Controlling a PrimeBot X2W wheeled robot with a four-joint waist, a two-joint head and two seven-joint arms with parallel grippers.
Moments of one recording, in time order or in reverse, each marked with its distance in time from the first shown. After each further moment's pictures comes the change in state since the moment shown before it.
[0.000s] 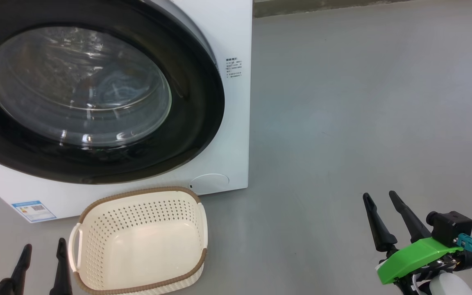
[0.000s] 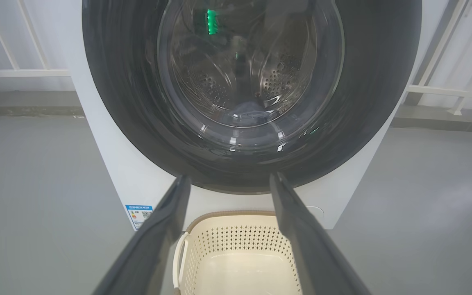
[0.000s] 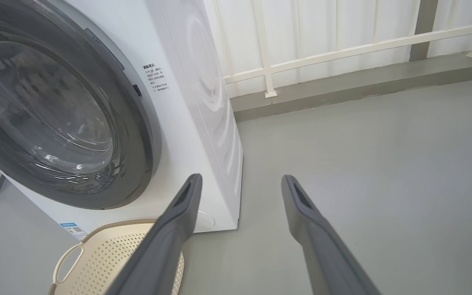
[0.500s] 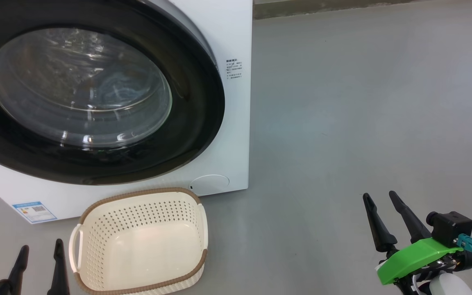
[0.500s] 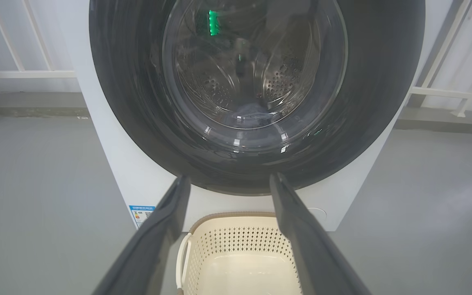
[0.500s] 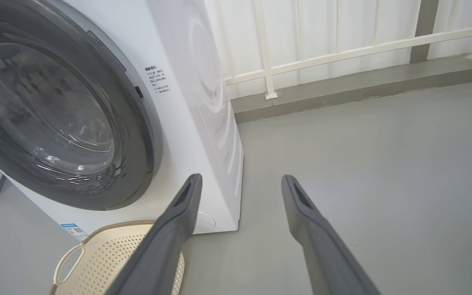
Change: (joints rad) left arm 0.002 -0.003 0.015 -0.001 0.005 0.000 0.000; right arm 0.003 0.000 0.000 -0.005 -0.002 0.000 0.000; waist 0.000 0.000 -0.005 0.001
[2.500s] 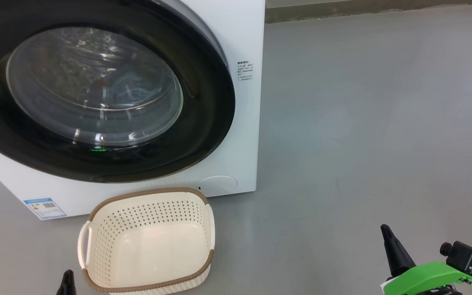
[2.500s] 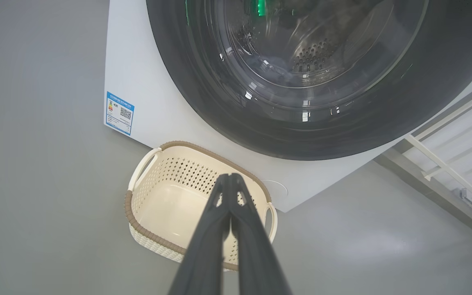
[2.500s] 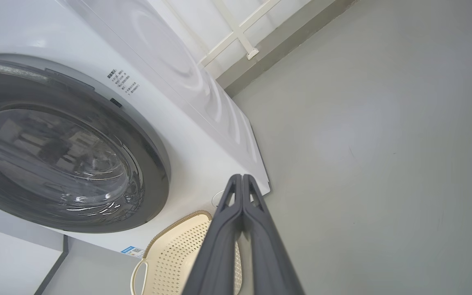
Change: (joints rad) left arm 0.010 -0.084 -0.030 0.103 -0.390 0.001 0.111; right arm 0.094 0.075 -0.074 0.029 0.332 0.000 0.106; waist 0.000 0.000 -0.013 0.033
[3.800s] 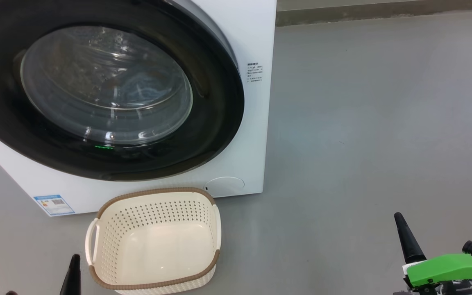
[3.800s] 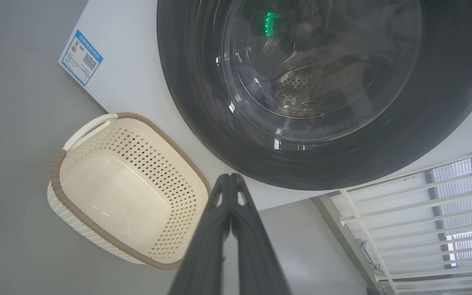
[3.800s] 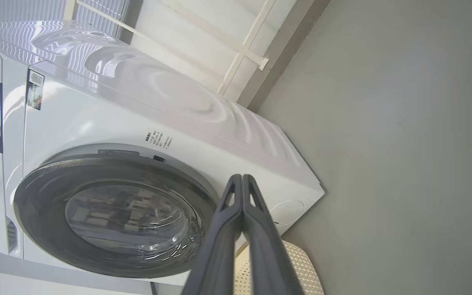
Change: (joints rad) left arm -0.056 -0.004 -0.007 -0.016 -0.423 0.000 0.114; right arm 0.000 0.032 -0.097 -0.085 0.356 0.000 0.114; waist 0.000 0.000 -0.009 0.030
